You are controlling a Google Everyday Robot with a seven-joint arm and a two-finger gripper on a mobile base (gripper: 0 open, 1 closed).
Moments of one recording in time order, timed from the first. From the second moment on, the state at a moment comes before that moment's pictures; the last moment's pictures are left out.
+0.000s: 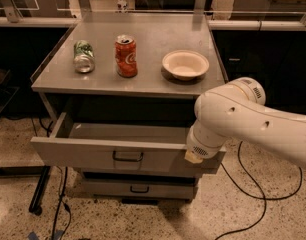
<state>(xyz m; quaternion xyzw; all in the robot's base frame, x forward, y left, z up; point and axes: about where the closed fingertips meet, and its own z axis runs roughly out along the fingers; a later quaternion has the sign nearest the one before) 0.490 -0.122 0.699 -0.52 0.84 -0.02 0.13</state>
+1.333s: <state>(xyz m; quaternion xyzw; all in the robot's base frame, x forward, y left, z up) 0.509 -0.121 0.666 -0.51 0.85 -0.04 0.13</state>
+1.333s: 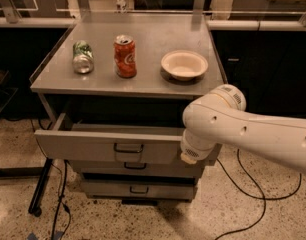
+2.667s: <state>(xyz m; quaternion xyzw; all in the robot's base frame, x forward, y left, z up) 0.615 -0.119 0.677 -0.51 0.84 -0.11 0.17</state>
